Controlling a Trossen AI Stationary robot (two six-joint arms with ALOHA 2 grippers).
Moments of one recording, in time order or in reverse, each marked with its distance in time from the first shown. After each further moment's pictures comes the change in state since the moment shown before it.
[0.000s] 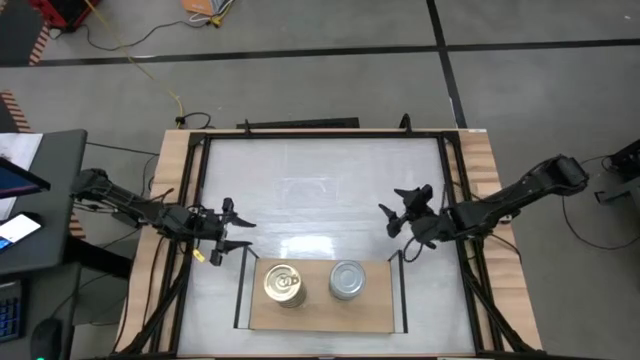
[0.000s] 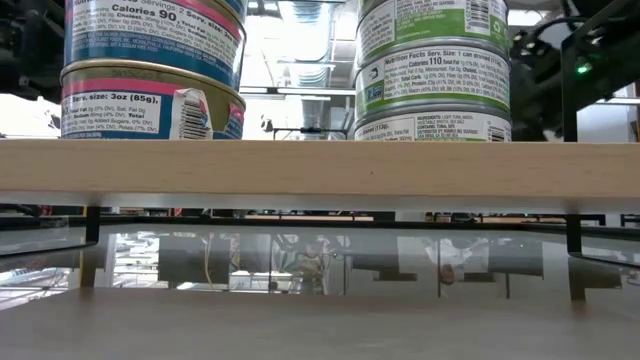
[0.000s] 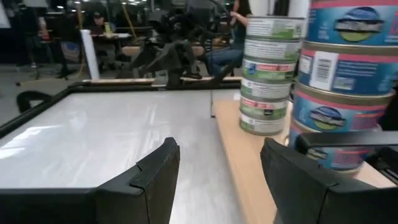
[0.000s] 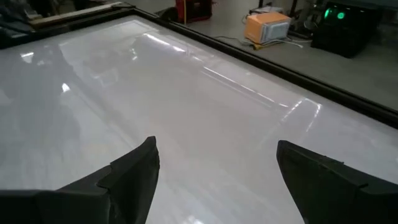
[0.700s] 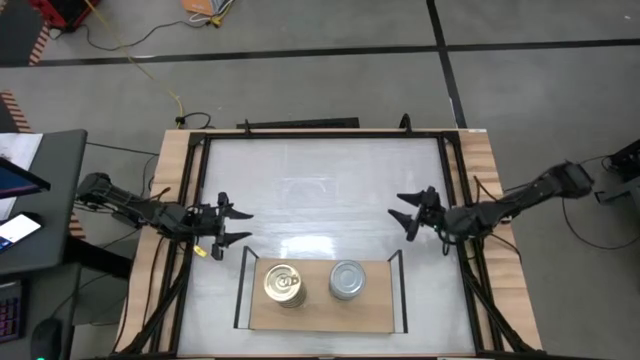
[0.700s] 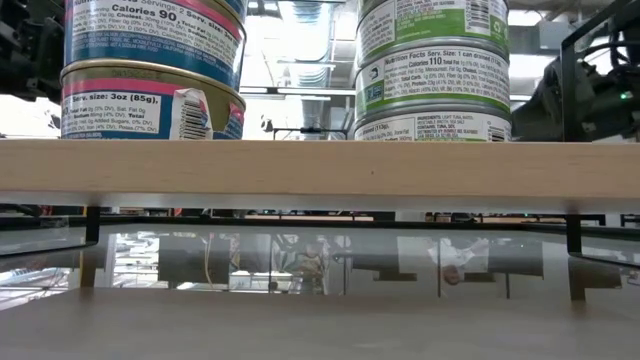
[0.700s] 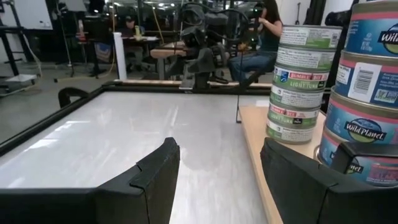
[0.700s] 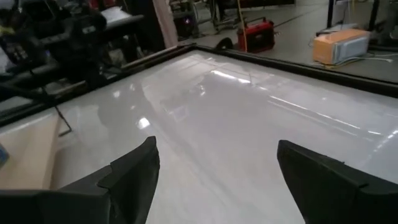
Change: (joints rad) left arm 0.000 -0.121 0.000 -0.097 -0.118 -0.017; right arm -0.018 -0.407 -0.377 0.425 -0.204 -0.212
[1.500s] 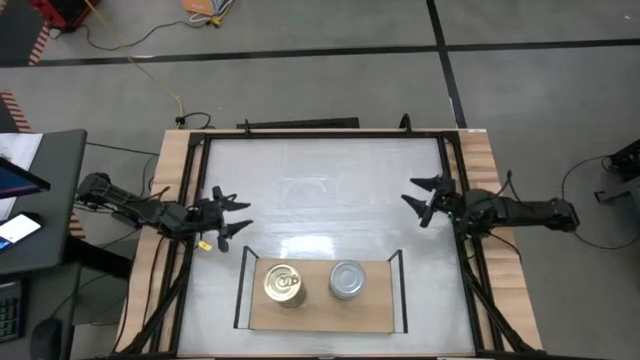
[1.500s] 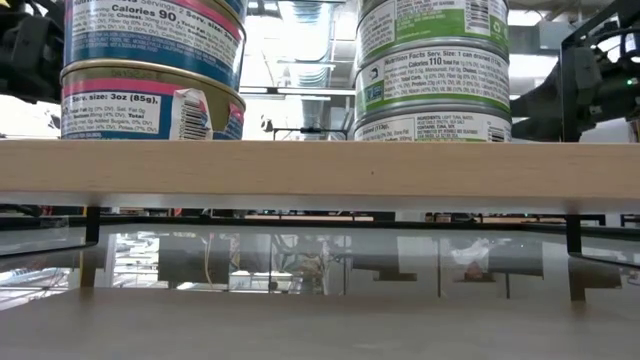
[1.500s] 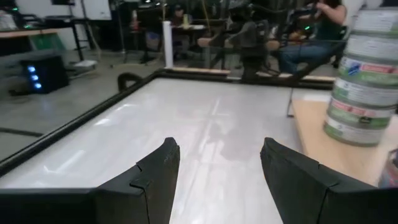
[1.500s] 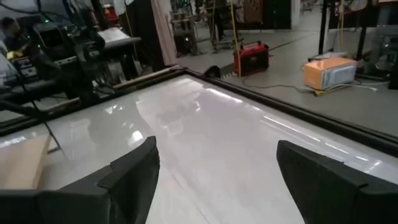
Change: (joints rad) left arm 0.000 -0.002 0.036 -0.084 -0.201 -0.018; right arm -0.269 -0.587 0.078 -0.543 -0.243 -0.187
